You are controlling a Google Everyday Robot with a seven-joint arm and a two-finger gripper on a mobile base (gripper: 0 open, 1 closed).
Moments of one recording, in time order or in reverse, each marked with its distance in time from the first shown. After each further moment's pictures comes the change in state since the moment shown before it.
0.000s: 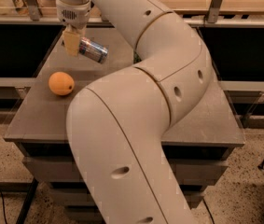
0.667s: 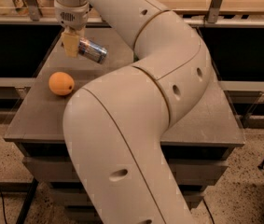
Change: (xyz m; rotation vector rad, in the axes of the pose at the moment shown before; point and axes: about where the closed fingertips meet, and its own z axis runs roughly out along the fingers) arm -0.003 -0.002 0.005 0.026 0.019 0.002
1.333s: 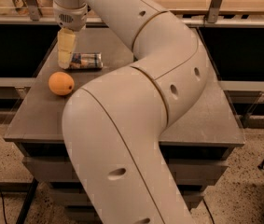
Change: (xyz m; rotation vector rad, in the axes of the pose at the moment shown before) arm -0.007 -0.006 0.007 0.017 -0.020 0.000
